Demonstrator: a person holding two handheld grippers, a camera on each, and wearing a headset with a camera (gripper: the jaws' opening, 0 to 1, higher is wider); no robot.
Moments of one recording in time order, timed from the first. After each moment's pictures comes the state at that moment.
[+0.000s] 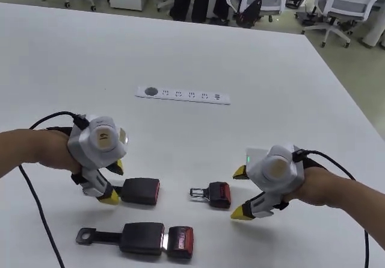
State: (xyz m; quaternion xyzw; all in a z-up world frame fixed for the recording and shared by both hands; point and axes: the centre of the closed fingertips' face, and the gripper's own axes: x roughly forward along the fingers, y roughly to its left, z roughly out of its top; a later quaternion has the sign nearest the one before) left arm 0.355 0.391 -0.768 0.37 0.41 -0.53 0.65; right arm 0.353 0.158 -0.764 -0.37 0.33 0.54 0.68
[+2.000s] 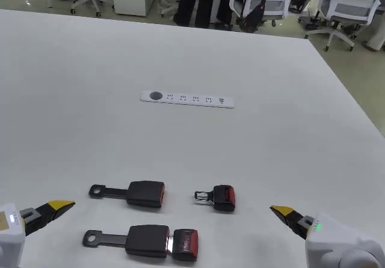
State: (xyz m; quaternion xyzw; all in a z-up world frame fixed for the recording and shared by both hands) left arm 0.242 0.400 -0.713 0.11 0.26 -0.40 0.87; right arm 0.257 0.159 -0.721 -0.14 0.25 0.43 0.85
